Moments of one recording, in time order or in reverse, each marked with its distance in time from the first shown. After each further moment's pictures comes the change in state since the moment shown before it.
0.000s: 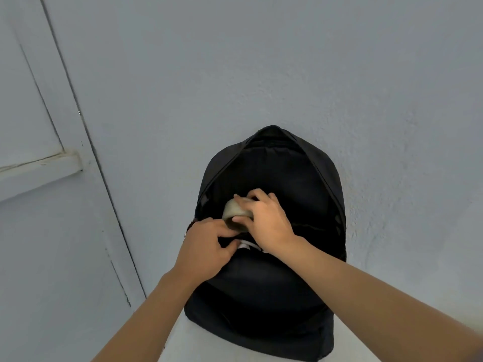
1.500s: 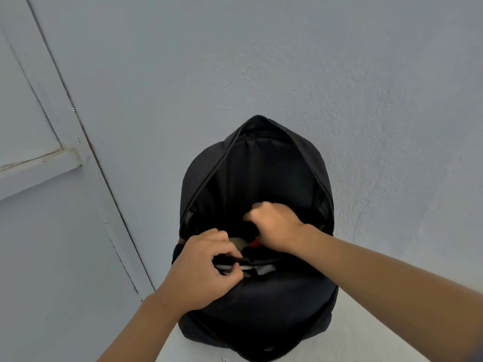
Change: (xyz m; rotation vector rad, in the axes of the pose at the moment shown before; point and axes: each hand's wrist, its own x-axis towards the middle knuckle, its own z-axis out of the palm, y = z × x) left_hand -0.060 0.054 -0.027 -0.128 -0.088 0.143; right_hand -0.042 0.011 -0.025 -0.367 -0.307 -0.188
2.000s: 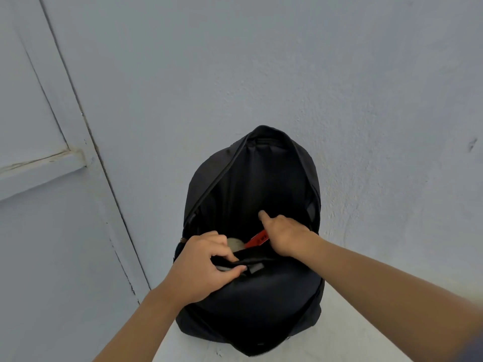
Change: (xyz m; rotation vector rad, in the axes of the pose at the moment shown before) left_hand -0.005 -0.003 0.006 -0.055 -0.013 -0.008; right_hand -0.024 0.013 0.010 0.119 -0.188 0.276
